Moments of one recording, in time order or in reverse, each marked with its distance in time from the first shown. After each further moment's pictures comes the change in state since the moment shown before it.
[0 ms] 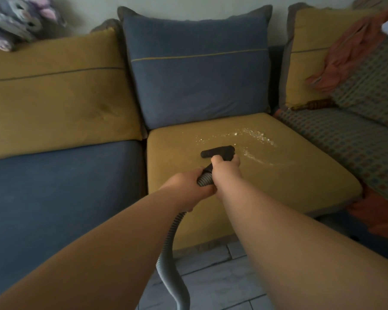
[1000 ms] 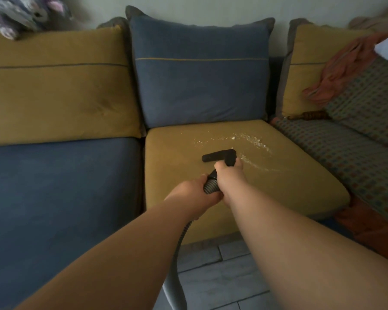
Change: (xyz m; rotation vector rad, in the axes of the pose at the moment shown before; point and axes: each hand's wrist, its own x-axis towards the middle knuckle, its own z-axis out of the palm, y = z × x) left_hand -0.016 0.007 0.023 -0.011 0.024 -0.045; right_hand -0.012 0.009 -0.016 -0.124 -0.008 -0.065
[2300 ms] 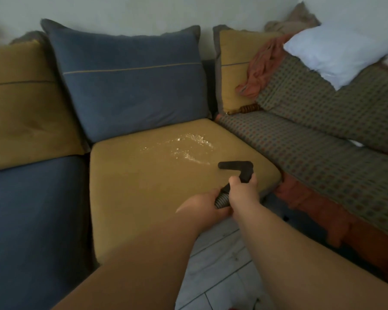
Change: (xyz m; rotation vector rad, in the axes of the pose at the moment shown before) left_hand -0.007 0.128 0.112 0.082 -0.173 0.314; right_hand 0.012 0.076 -0.177 0.265 0.309 0.035
